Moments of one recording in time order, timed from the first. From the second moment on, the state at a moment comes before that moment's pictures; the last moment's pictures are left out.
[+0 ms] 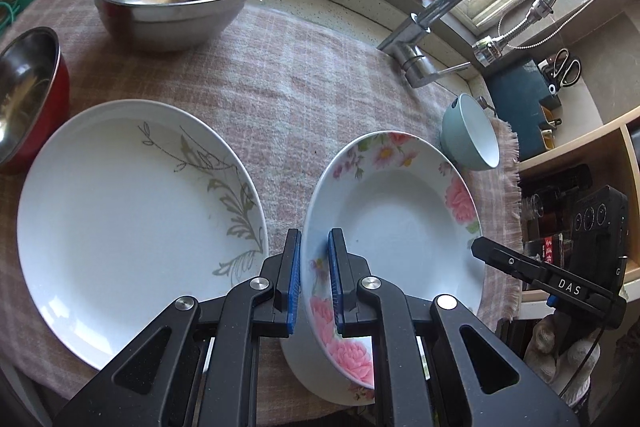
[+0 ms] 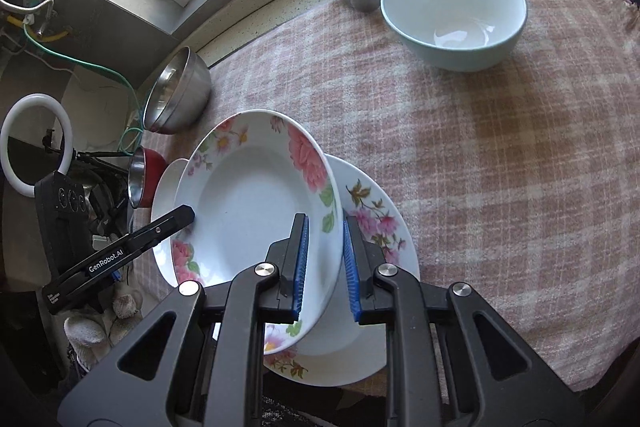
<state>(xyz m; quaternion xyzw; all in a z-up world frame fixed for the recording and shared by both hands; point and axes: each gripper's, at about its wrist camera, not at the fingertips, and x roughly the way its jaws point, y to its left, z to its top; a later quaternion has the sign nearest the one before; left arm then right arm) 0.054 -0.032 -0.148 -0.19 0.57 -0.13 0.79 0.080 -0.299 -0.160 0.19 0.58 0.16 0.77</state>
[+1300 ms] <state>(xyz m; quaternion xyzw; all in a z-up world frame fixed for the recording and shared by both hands) 0.034 -0.061 -0.164 -0.12 0.60 -0.14 0.78 0.052 -0.309 -0.182 0.17 0.61 0.13 0.77</state>
